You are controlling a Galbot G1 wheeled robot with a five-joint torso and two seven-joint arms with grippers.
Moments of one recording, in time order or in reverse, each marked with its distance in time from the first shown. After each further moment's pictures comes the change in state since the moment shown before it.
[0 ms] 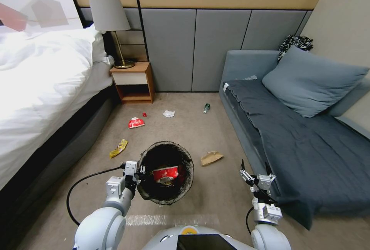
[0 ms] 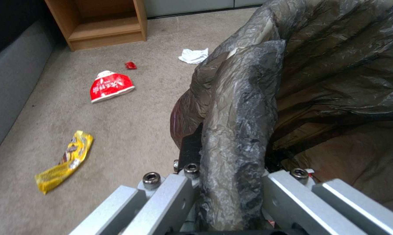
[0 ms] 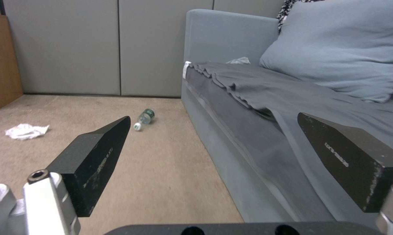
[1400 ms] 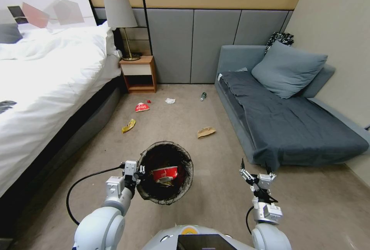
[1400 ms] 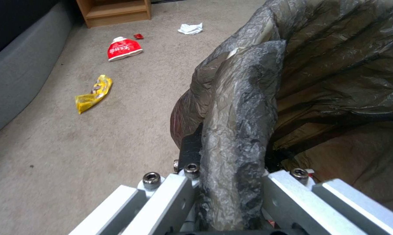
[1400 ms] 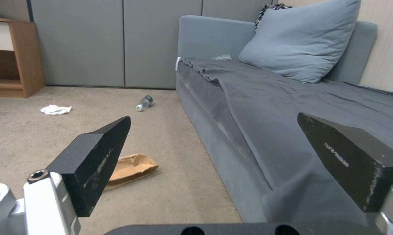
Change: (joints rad) left arm 0.001 0.005 -0.004 0.001 -0.008 0.000 -0.003; right arm 0.002 0.002 0.006 0.008 0.011 0.002 -0.013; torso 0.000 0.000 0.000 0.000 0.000
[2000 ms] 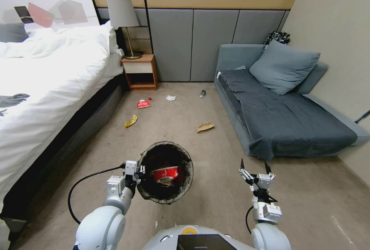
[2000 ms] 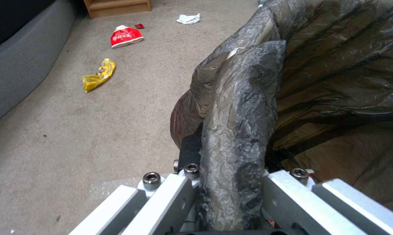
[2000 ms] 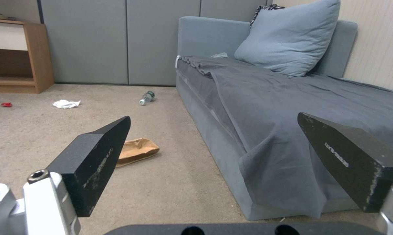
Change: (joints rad) left arm -0.005 0.001 0.000 0.012 -0.004 -0.001 -0.001; right arm 0.003 0.005 0.000 -0.003 0.000 -0.002 -0.006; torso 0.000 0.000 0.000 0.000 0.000
